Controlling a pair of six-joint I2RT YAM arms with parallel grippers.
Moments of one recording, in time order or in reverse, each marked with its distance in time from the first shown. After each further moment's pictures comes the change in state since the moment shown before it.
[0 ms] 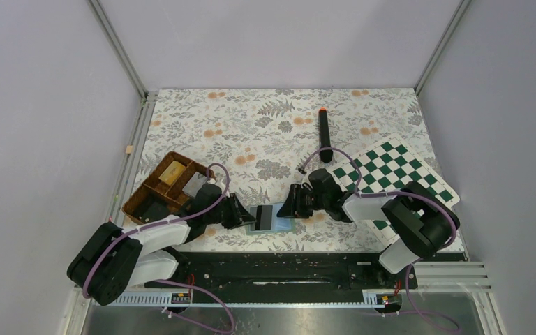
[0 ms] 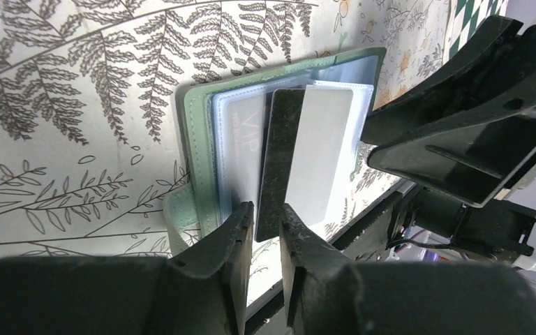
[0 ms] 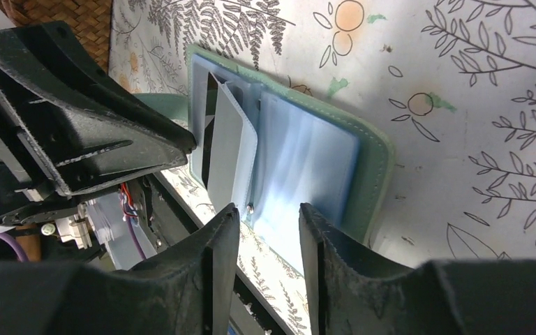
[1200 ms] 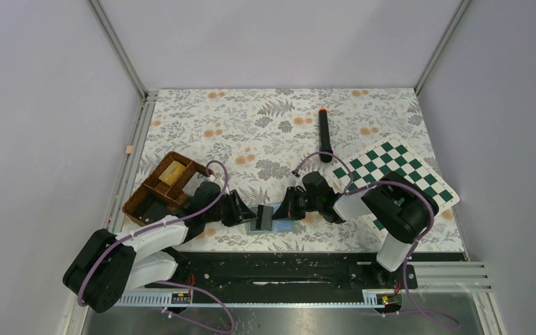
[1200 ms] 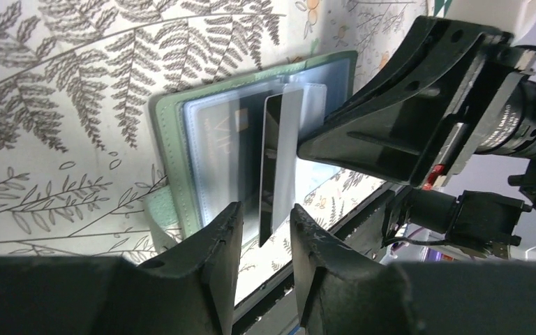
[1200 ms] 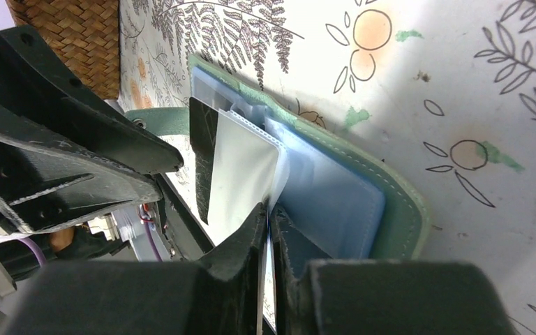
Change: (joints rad) left arm 0.000 -0.058 0.022 -0.058 -0.005 0.030; right arm 0.034 0.158 0.012 0.189 -0.028 0.096
